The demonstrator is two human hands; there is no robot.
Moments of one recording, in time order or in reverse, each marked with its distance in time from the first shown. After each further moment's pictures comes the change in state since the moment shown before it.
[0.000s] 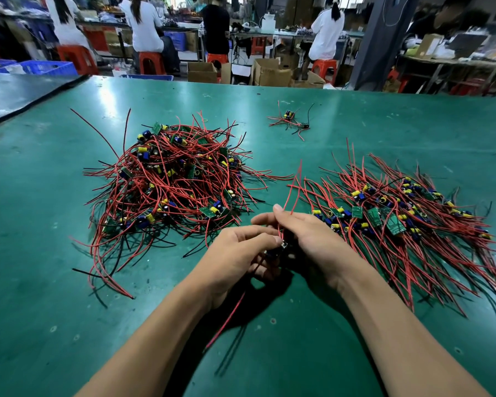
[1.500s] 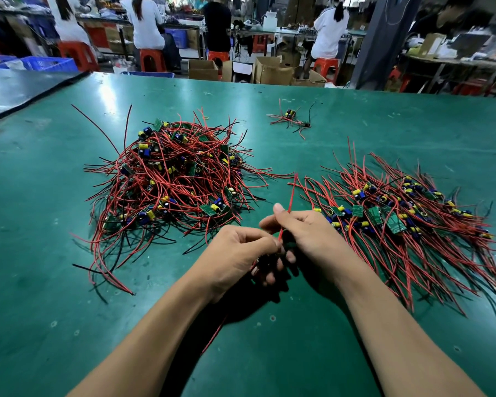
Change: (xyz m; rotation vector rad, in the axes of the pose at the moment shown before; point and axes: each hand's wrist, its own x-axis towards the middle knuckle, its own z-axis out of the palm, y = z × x) left_hand -0.004 -0.002 -0.003 0.113 -0.074 0.017; right_hand 0.005 0.009 -0.009 -0.212 0.121 -0.094
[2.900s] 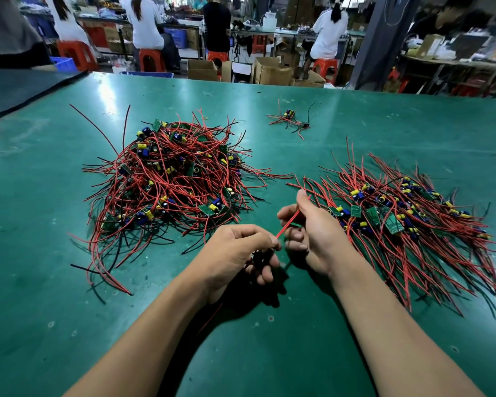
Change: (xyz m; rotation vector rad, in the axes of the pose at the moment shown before) left_hand 0.001 0.004 0.000 -0.114 0.048 -0.051; right_hand 0.019 -0.003 -0.004 0.389 0.192 0.129
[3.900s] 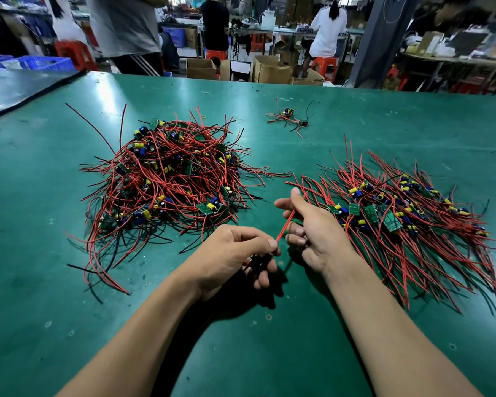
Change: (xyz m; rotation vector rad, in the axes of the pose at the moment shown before) left_hand -0.005 0.002 -0.006 0.064 -0.106 -0.020; right_hand -0.001 0.001 0.003 0.028 0.053 -0.089
